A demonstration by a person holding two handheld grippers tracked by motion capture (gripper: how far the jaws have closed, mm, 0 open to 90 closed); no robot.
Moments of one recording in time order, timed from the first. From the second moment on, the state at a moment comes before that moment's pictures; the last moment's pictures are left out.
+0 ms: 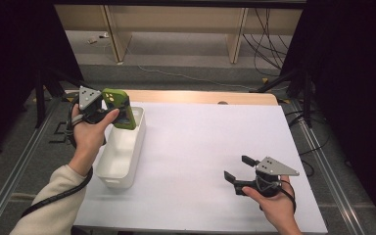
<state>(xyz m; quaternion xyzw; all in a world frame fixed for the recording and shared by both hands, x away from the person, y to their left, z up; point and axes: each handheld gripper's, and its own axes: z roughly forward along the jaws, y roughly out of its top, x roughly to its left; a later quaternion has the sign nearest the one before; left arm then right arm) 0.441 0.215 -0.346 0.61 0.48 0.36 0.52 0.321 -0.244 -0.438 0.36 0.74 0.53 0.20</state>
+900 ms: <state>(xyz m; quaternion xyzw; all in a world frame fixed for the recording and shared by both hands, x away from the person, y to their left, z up) 0.450 0.214 -0.350 0.61 0.48 0.36 0.52 0.321 -0.245 -0.438 0.36 0.74 0.53 0.20</state>
